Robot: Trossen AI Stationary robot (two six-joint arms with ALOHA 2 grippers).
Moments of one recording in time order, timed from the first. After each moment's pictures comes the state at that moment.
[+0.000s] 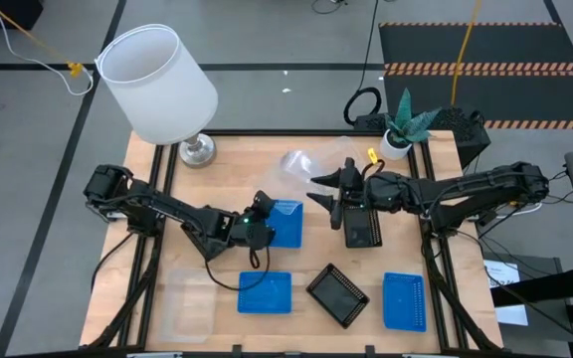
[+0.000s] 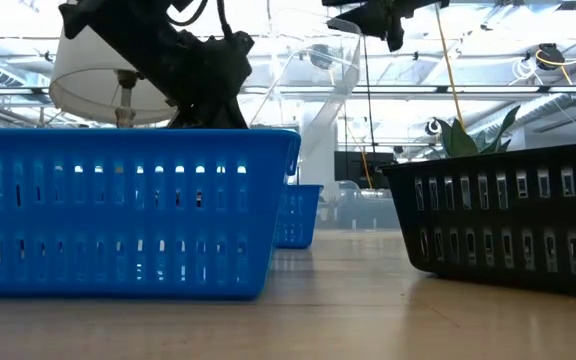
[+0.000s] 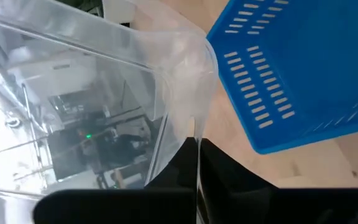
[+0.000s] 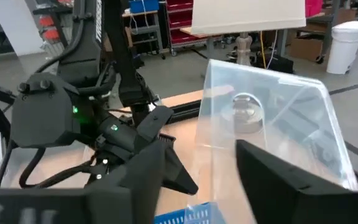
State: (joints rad) left arm -0.23 1.64 0.92 -0.11 -0.87 0.91; right arm 0.08 1.17 0.83 0.19 0.31 0.19
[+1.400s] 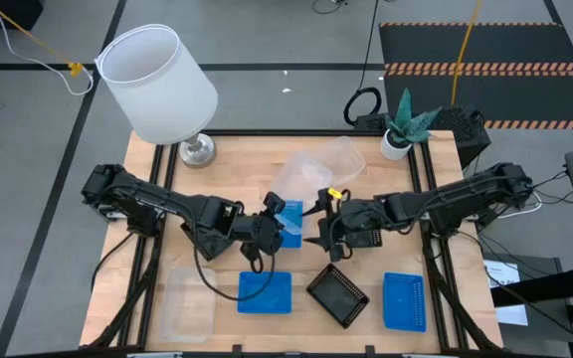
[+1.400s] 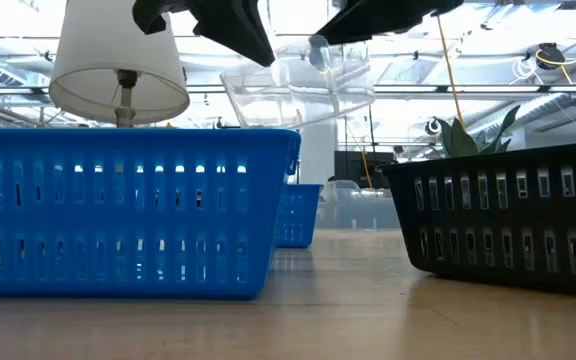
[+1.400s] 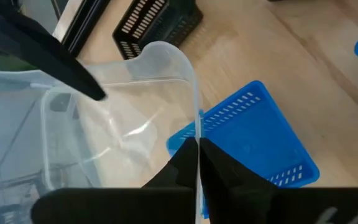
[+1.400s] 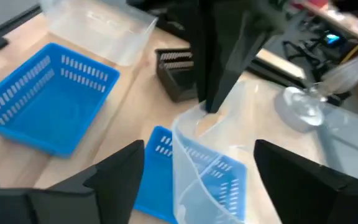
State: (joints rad) left arm -0.26 1.62 1.37 -0.64 -0.39 0.62; right arm 0.19 1.37 0.95 -0.07 0.15 -0.31
